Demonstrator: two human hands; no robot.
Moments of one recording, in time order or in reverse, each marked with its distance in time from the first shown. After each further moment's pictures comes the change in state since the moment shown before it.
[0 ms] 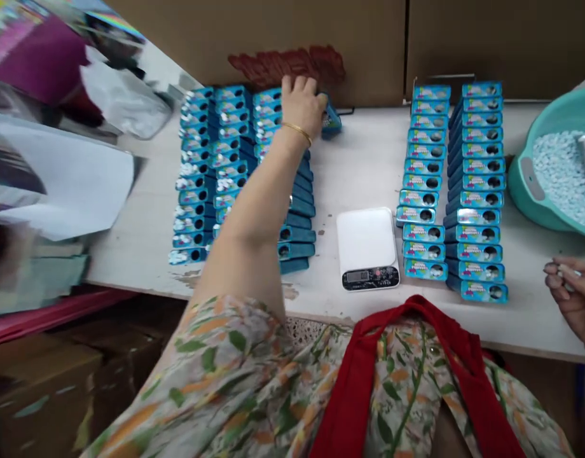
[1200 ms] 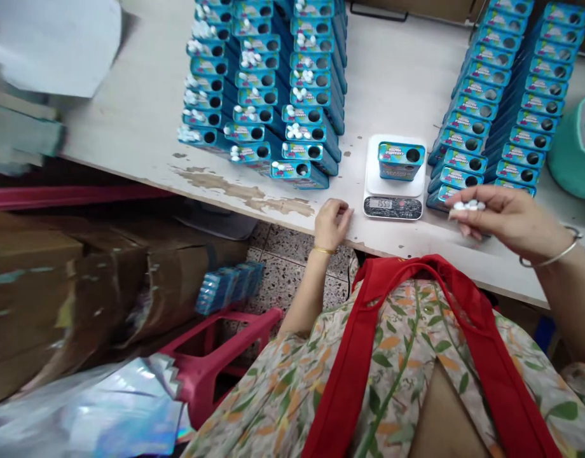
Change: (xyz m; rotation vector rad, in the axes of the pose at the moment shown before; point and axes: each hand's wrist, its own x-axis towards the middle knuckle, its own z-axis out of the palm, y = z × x) left_hand -0.400 0.056 0.089 -0.753 0.185 -0.233; right_hand -0.050 -0.009 0.139 -0.478 -0.803 -0.226
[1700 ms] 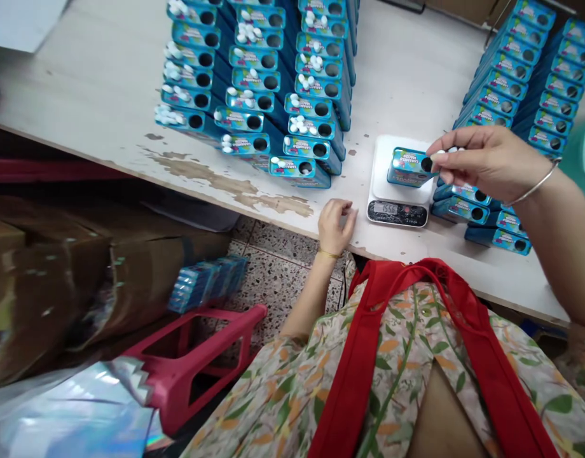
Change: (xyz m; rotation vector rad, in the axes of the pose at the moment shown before) left_hand -0.001 0.009 0.010 -0.060 0.201 0.067; right_hand 0.089 -0.062 0.017 -0.021 -0.056 -0.032
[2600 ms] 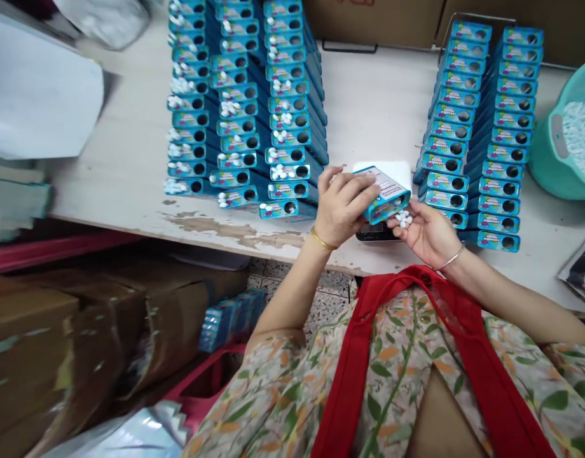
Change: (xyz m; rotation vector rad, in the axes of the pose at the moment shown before) left_hand 0.114 0.060 -0.016 0.177 -0.229 0.609; right_hand -0.022 0.067 0.062 1.026 0.217 0.178
